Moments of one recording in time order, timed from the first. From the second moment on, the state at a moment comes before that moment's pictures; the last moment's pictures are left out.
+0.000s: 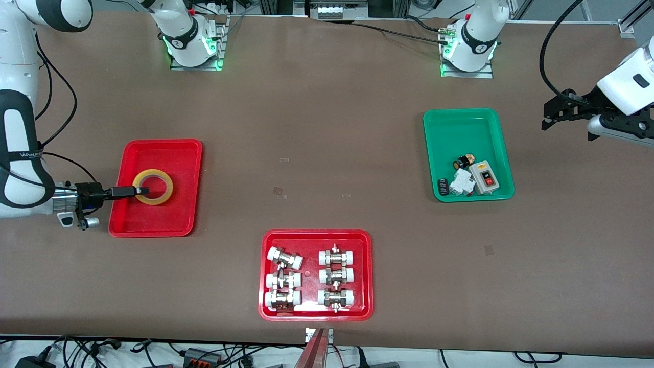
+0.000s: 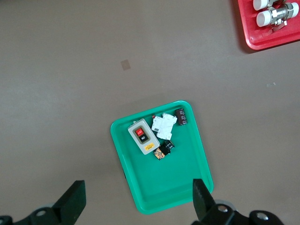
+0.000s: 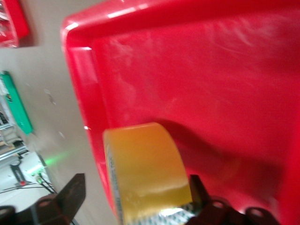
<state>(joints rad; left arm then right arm) 0.01 0.00 -0.05 -1.60 -0.03 1.59 0.18 -0.34 0.82 0.00 -1.47 0.55 1.65 -0.61</state>
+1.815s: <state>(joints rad) 0.03 0.00 -0.04 -1.60 -0.03 1.58 0.18 -0.05 0.30 0.01 -1.28 -0.03 1.59 -0.02</state>
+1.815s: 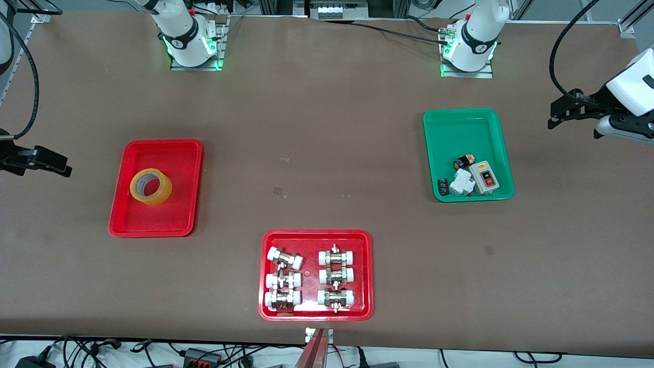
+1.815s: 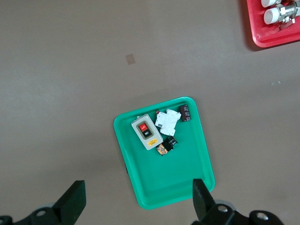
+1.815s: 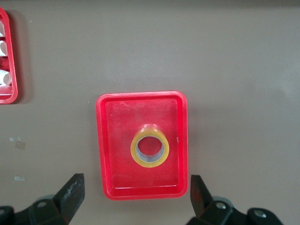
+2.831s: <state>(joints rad) 0.07 0.00 -0.04 -1.61 -0.03 1.58 0.19 0.00 0.15 -0.05 -1.49 -0.03 1.64 -0.01</state>
